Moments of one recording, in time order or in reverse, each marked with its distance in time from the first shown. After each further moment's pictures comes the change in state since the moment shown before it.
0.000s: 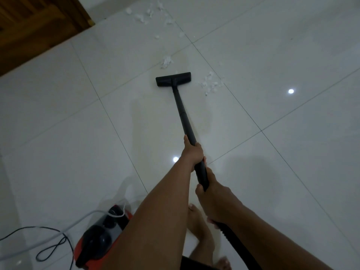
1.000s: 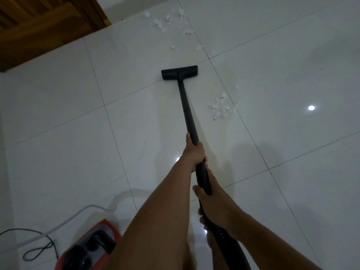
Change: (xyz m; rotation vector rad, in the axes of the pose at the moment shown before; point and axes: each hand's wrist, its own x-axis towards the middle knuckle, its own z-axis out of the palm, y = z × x) left_hand 0.095 0.157 0.007 -0.169 0.044 -0.009; right_hand 0.119 -0.078 -0.127 0.334 -0.202 -0.035
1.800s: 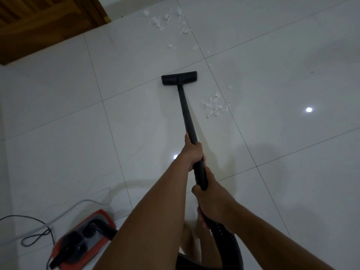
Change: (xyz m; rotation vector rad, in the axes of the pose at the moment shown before) left_hand -0.048 0.012 0.039 0.044 -0.016 -0.042; right_hand -0.043 -0.004 -0.041 -0.247 0.007 0.013
